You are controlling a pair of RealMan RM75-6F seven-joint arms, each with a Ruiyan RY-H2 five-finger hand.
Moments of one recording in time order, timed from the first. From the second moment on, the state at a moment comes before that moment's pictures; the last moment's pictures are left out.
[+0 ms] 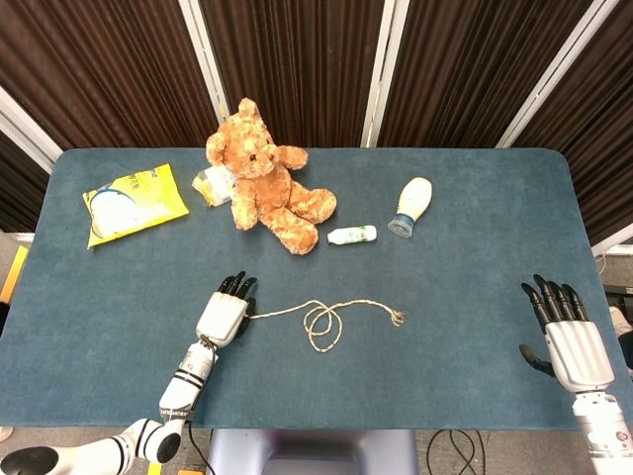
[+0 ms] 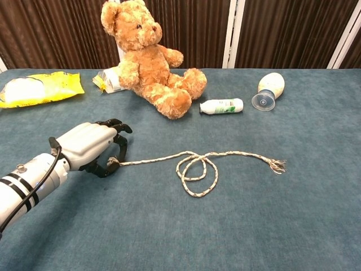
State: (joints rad) left arm -0.58 -1.90 -0.15 -1.07 1.36 1.05 0.39; right arm 0.10 -1.13 0.04 -1.60 -1.52 1.44 -0.10
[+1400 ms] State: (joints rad) left arm -0.53 -1.73 -0.09 -1.22 1.42 1.16 0.34; right arm 0.34 -1.61 0.13 -1.41 -1.43 1.20 -0.54
